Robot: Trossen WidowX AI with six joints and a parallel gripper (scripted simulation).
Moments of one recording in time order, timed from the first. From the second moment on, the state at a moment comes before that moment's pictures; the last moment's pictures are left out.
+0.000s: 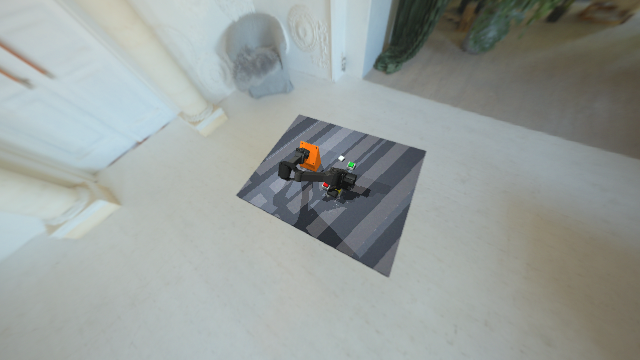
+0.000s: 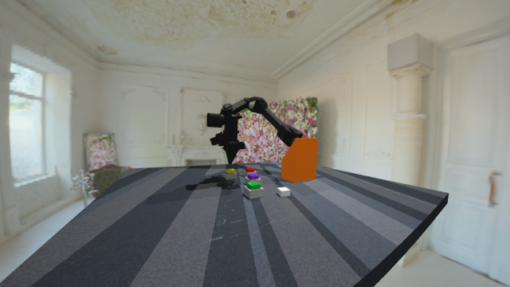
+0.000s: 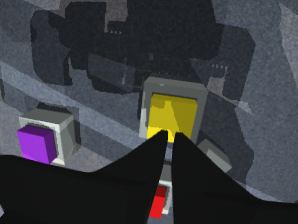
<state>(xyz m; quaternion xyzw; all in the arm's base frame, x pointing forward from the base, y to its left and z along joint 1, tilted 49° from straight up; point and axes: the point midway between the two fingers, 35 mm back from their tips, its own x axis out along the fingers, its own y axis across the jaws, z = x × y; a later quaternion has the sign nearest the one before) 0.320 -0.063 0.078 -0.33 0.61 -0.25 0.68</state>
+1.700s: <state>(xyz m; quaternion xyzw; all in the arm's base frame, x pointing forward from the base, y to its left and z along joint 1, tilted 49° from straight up) 0.313 -0.051 0.087 -0.33 0.62 -0.26 0.66</state>
